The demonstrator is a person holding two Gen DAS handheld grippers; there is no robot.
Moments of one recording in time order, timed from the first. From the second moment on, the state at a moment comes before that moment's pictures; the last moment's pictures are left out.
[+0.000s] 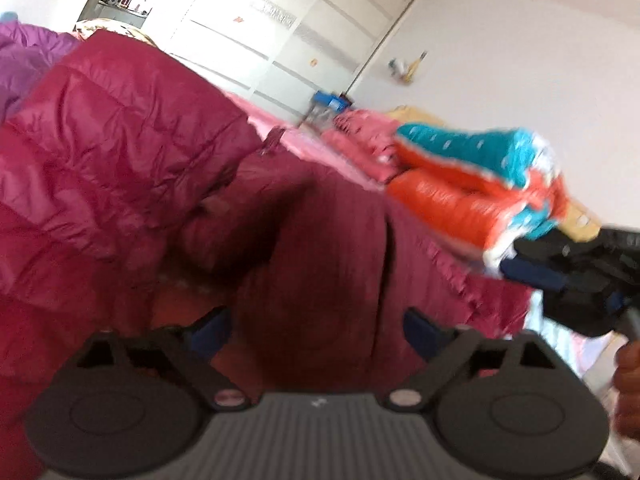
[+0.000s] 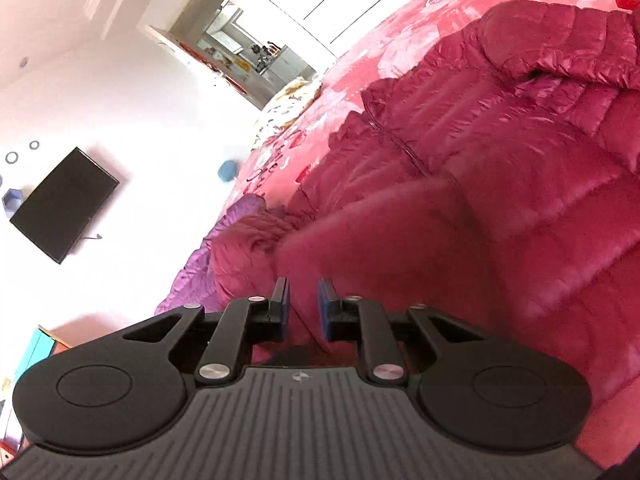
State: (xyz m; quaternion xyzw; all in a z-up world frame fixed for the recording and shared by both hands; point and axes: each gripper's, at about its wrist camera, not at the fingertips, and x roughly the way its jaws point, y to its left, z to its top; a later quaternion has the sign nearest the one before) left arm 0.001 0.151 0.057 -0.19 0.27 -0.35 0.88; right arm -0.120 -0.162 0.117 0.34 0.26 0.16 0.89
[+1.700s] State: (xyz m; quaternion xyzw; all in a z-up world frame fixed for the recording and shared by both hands) left arm -0.050 0.176 0.111 -0.26 0.29 -0.44 0.81; right arm -0.167 -0.191 0.093 0.34 0.20 -0.02 0.92
